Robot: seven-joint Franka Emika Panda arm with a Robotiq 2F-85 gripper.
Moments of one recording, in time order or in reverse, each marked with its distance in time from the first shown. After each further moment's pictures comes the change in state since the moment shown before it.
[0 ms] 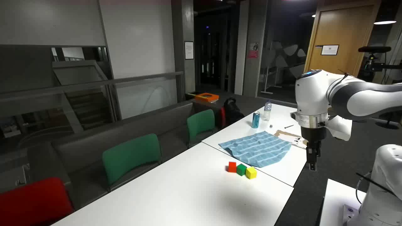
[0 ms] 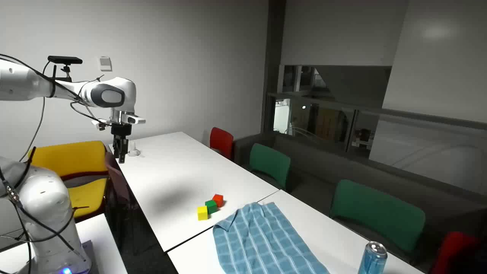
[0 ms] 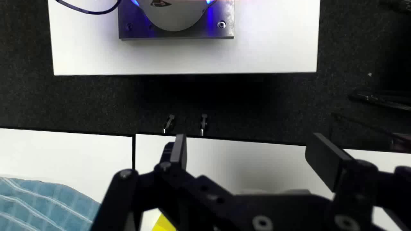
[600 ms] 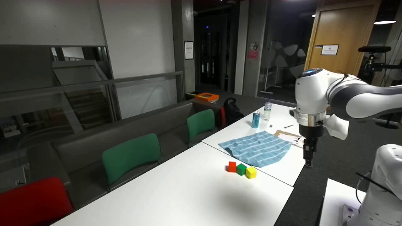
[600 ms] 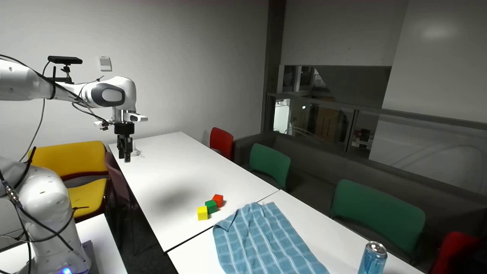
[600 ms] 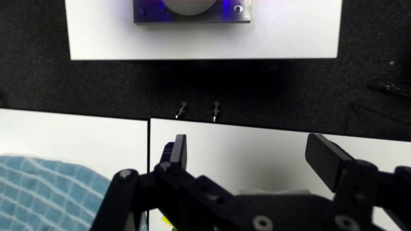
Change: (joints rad) arm -0.008 0.001 -0.001 0.002 -0.078 0.039 -0.010
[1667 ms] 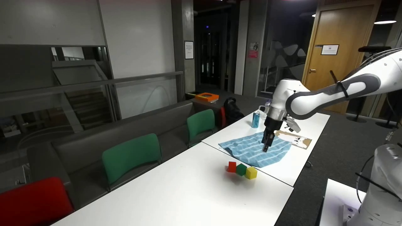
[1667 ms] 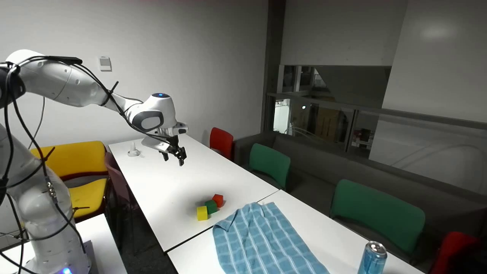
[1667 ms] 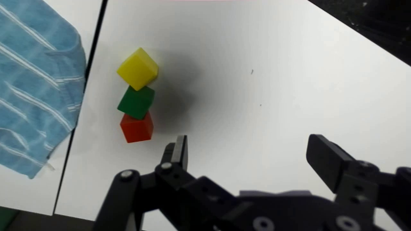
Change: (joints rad) arm 0.049 0.363 -0.357 0.015 0.084 0.713 -0.706
